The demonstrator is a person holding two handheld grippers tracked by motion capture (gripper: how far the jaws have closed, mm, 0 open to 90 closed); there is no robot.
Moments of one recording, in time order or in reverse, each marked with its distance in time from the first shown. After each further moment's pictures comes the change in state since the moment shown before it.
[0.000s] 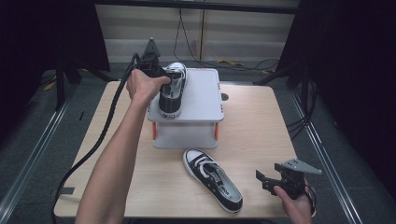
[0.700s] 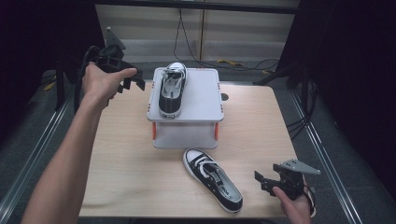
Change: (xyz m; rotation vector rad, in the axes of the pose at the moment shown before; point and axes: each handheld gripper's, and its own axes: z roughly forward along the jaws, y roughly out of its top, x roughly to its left) left arm 0.072 -0.030 -0.072 -0.034 -0.074 0.033; right arm 0.004 0.000 0.000 0.005 0.011 -0.001
